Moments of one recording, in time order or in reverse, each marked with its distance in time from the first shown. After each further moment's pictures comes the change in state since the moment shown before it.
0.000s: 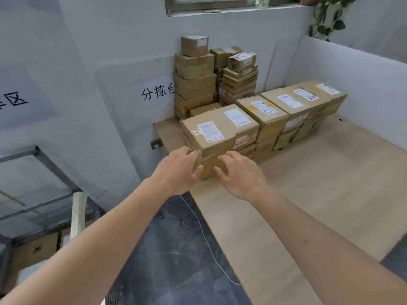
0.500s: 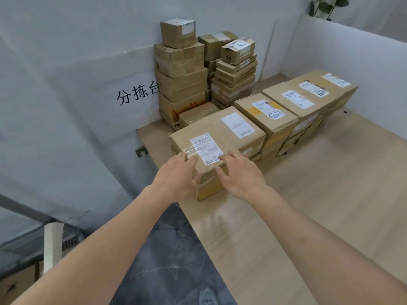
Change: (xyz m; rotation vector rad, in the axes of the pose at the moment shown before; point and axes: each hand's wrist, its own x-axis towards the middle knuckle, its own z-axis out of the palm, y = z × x) left_hand 0.159 -0.056 0.042 0.013 -0.114 0.011; right_hand 0.157 0.038 0.030 0.086 -0.036 0.117
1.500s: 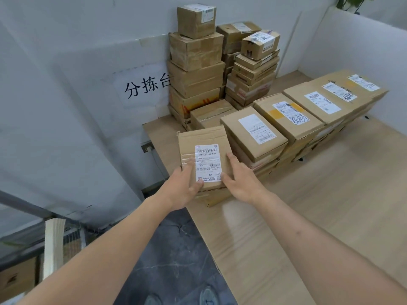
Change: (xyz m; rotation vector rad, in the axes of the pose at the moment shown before) left_hand 0.030 -0.067 0.049 -0.511 -0.149 -0.144; right_hand 0.065 -0.002 0.051 0.361 -0.179 0.096
